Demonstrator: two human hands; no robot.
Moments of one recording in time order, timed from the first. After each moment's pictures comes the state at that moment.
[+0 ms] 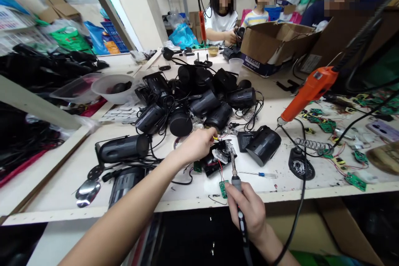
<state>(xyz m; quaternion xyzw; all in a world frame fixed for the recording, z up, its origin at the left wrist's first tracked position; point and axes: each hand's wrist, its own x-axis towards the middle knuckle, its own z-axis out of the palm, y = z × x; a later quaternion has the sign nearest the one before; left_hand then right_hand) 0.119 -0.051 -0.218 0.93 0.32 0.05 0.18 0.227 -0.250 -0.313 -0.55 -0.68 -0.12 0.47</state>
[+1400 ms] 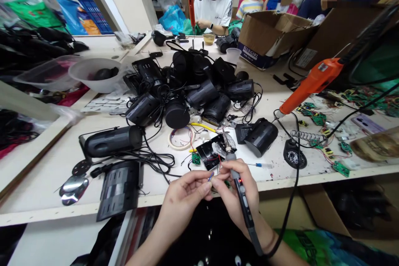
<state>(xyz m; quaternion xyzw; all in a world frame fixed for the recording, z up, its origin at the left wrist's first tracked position) 0.058 -0.177 -0.233 0.46 0.43 0.27 0.73 0.195 -0.232 -0.263 -0.54 -0.51 0.21 0.63</state>
